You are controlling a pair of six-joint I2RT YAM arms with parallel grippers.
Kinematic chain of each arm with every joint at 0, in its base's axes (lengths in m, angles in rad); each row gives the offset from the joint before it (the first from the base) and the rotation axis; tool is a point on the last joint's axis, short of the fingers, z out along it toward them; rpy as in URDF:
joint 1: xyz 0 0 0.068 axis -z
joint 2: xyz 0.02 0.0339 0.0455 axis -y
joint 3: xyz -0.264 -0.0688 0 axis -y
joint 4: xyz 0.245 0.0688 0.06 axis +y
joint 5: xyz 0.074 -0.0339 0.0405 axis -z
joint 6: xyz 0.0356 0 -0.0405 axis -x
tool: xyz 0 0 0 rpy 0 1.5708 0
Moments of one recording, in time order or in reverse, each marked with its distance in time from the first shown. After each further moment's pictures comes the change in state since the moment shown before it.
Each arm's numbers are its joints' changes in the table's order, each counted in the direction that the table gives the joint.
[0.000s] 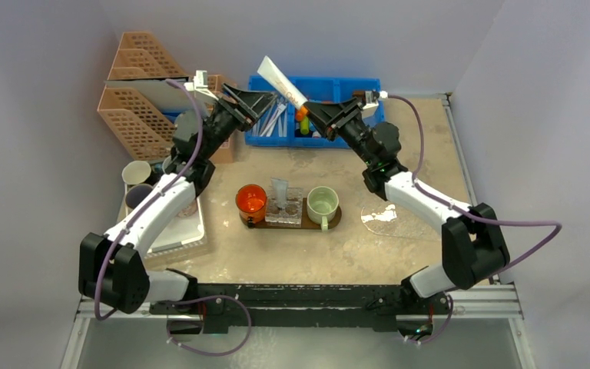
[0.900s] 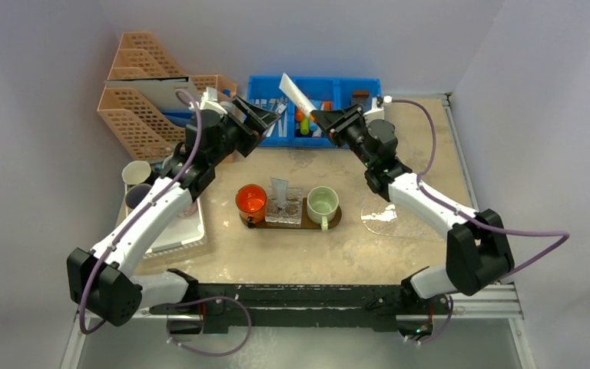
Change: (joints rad) left arm 0.101 0.075 0.092 0.614 -0.249 -0.004; right arm 0.000 0.036 0.003 0.297 0.182 0.225
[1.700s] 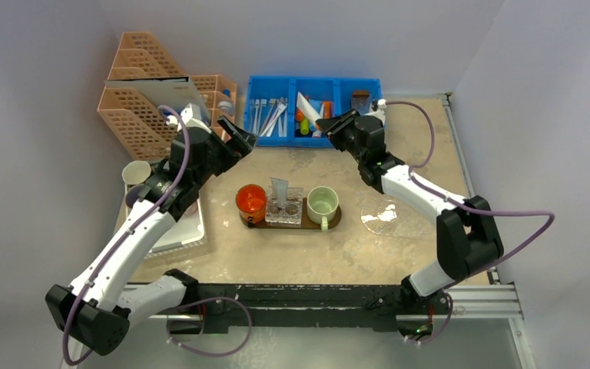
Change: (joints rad) left arm 0.003 0.207 -0.055 0.288 -0.210 -0.211; right arm 0.007 -0.109 0.079 0.211 0.169 0.134
